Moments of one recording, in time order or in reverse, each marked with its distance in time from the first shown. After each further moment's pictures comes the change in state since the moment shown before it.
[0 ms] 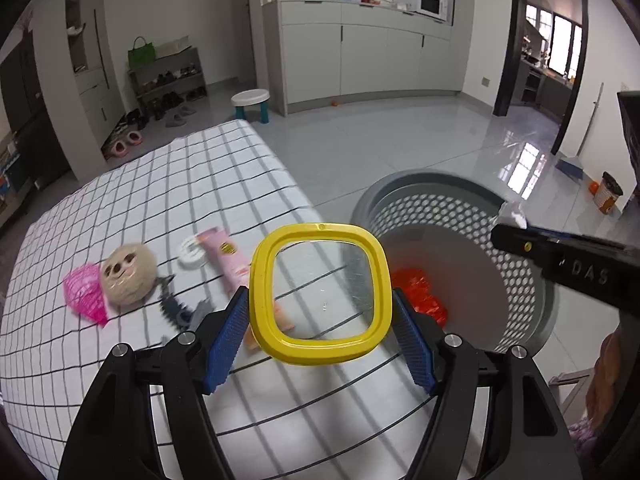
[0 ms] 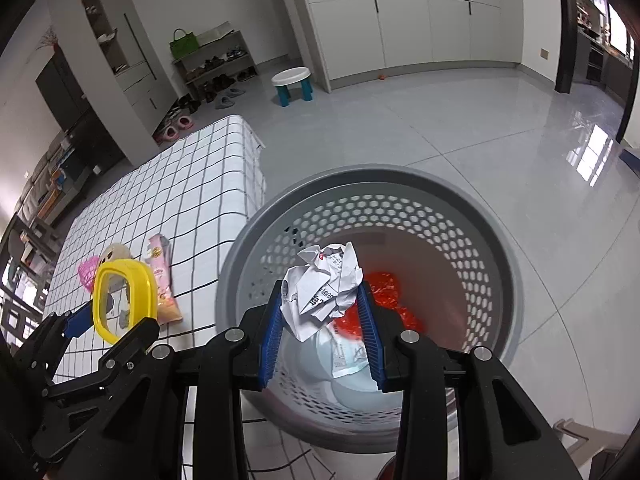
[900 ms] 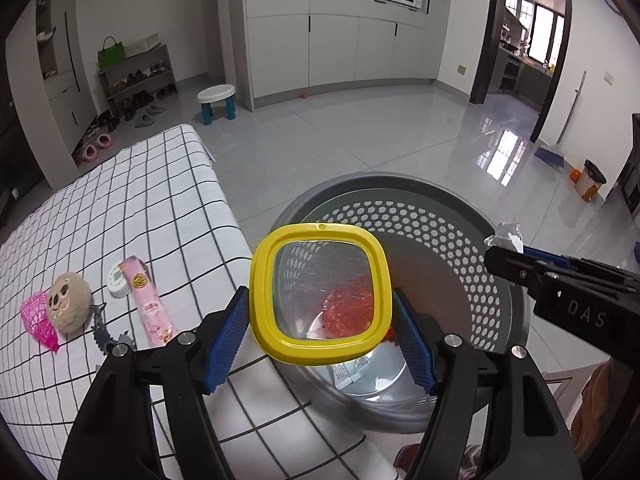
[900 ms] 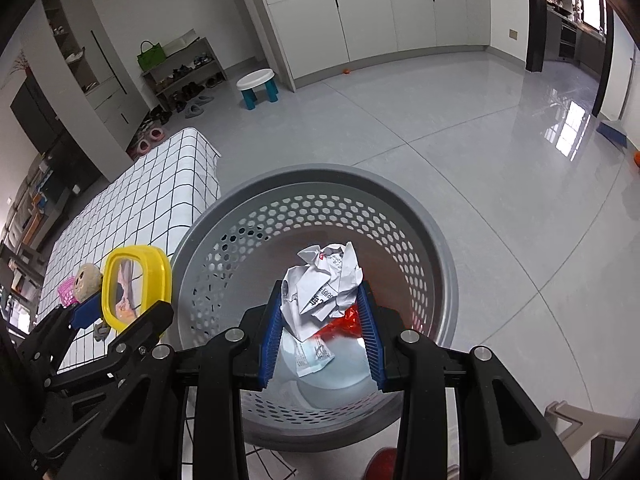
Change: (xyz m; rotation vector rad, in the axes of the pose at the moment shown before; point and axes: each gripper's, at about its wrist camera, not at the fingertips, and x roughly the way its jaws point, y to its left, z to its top) left arm 0.034 -0.057 0.026 0.039 0.042 -0.079; right arm -0.004 -0.054 0.001 0.087 0.015 -0.059
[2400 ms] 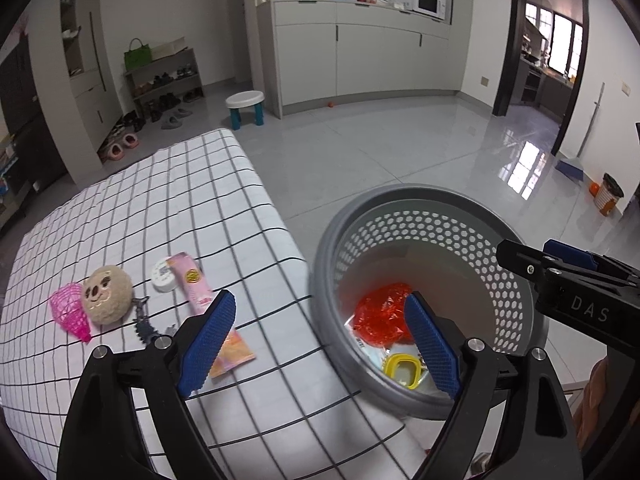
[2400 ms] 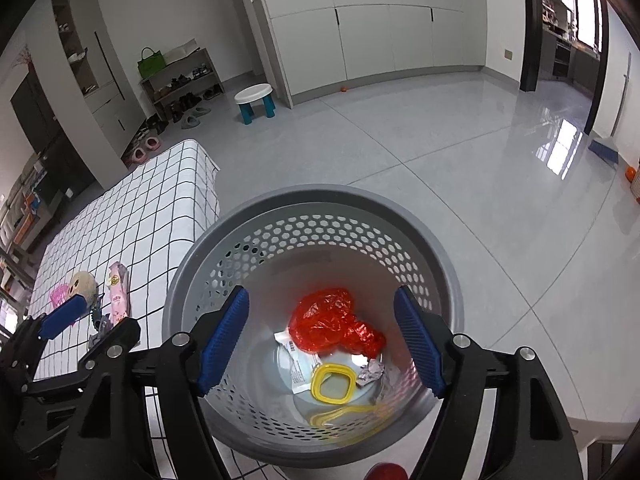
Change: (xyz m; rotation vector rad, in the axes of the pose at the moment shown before) left arm -0.027 0.032 -0.008 -0.046 -0.038 0.094; right arm -0.003 0.025 0.000 -0.047 -0.077 -0.041
